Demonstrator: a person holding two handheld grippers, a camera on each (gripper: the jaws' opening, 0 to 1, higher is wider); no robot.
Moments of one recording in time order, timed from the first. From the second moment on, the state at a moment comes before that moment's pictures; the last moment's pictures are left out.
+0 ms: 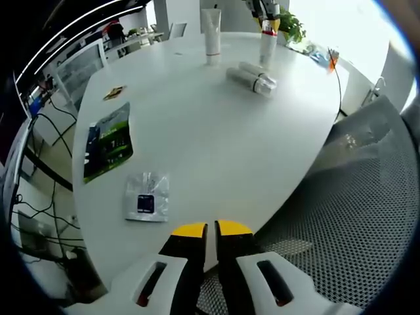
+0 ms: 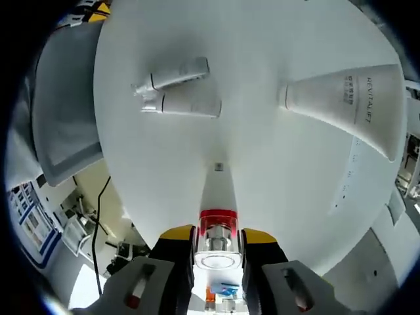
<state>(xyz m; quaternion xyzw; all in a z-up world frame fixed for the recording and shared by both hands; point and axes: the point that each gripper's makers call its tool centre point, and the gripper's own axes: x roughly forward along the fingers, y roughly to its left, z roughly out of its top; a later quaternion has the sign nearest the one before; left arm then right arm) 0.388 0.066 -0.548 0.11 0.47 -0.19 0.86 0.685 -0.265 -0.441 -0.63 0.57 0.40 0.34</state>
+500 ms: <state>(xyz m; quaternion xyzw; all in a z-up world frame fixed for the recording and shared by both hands) 0.389 0.065 -0.547 0.11 0.46 -0.19 0.86 0.681 -0.266 -0.442 -0.64 0.54 0.43 0.33</state>
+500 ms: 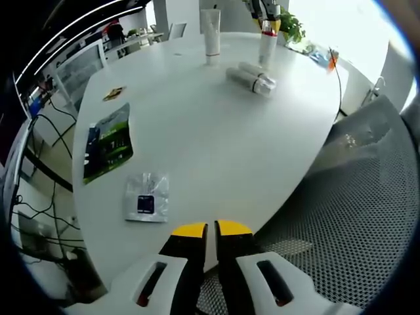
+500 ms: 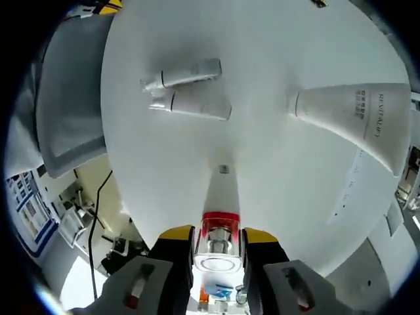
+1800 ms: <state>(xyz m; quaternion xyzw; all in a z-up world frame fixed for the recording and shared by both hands) 0.371 0.052 -0.559 0.11 0.50 -0.23 0.83 0.576 -0.289 -0.433 0.19 0.37 0.25 0.88</state>
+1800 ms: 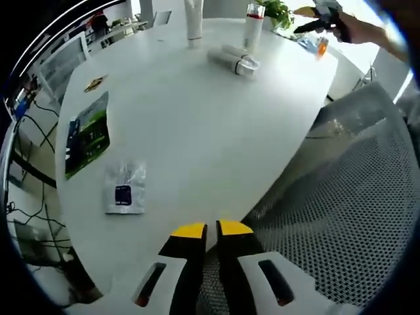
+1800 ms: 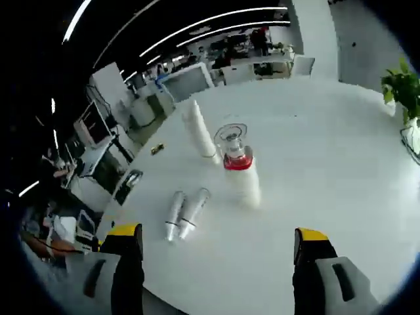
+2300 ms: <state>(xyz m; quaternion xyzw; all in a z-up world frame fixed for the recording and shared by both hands) 0.372 0.056 -0.561 0.11 0.51 -0.22 0.82 0.574 -0.262 -0.423 0.26 0.23 0.26 0.90</state>
